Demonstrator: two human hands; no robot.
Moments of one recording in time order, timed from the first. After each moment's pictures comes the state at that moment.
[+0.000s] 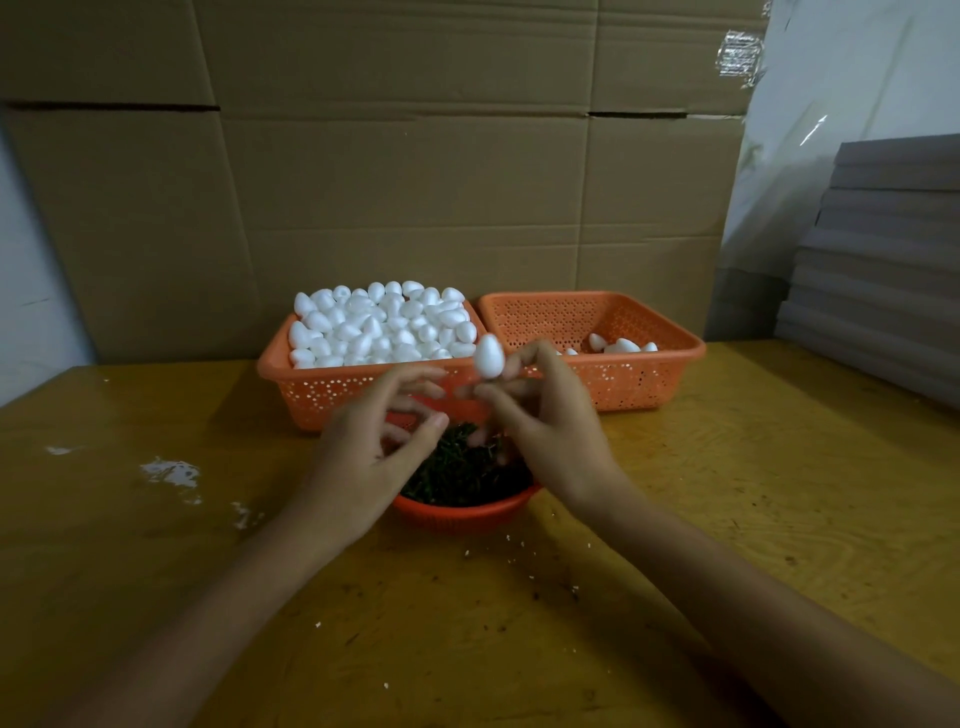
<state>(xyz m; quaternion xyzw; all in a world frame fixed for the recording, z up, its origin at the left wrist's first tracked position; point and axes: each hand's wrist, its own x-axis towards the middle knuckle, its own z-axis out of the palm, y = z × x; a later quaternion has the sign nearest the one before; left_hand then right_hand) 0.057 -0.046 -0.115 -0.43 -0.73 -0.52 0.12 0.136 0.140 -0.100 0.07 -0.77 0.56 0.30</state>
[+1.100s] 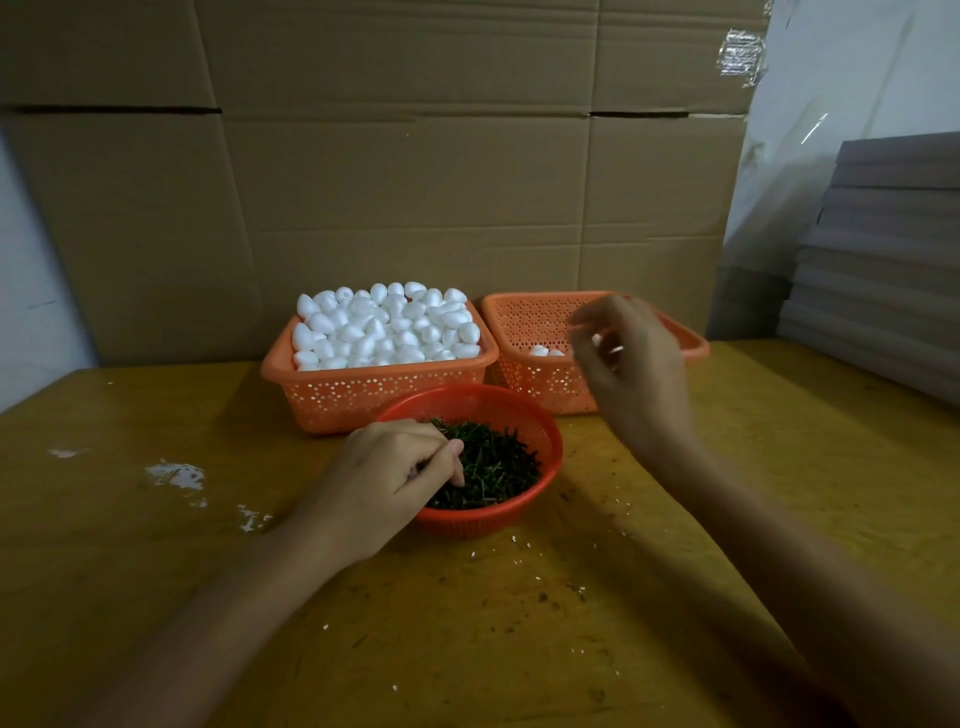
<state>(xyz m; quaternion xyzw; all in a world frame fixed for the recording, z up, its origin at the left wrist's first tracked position) 0.057 -0.048 -0.118 -0.49 -0.79 -0.35 0.12 0.134 0.205 -0.075 -0.05 -0.85 0.24 0.47</state>
